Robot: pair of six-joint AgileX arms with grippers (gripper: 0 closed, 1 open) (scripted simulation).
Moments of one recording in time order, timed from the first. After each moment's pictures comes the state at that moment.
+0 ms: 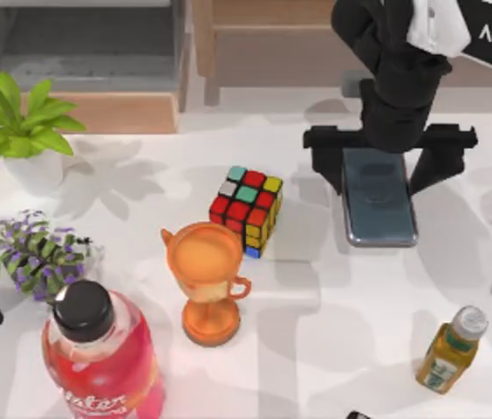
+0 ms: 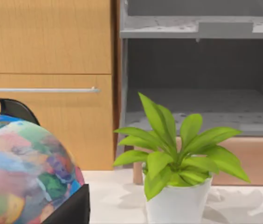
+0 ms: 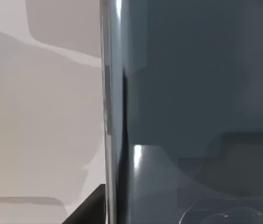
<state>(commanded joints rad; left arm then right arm) 0.00 0.00 0.00 0.00 0.00 0.00 0.43 2.25 1.90 -1.20 0.01 0.46</state>
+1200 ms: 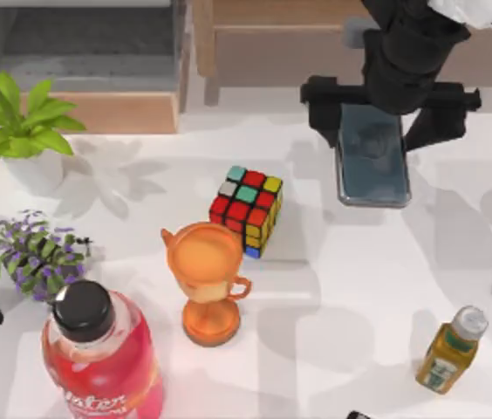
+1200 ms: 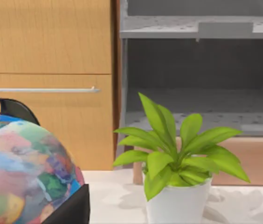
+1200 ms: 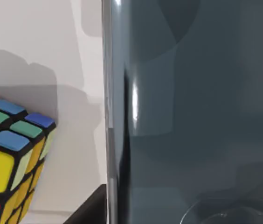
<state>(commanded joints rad) 0.00 0.00 0.00 0.00 0.00 0.00 0.44 2.15 1.93 -1.14 0.01 0.46</state>
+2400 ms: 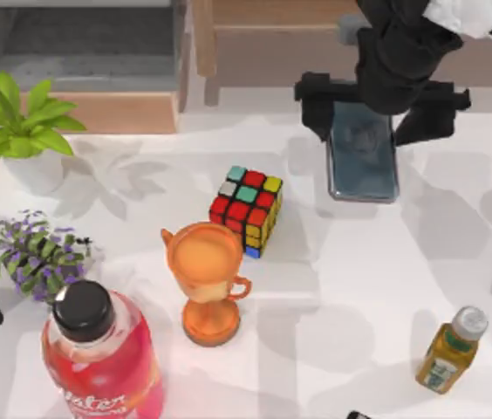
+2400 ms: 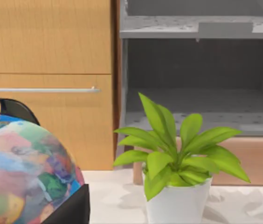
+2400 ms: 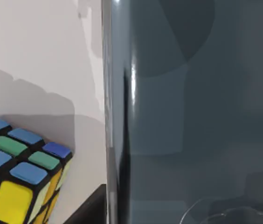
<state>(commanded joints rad) 0.00 0.00 0.00 0.00 0.00 0.00 0.44 2.16 1.88 -1.04 0.01 0.46</state>
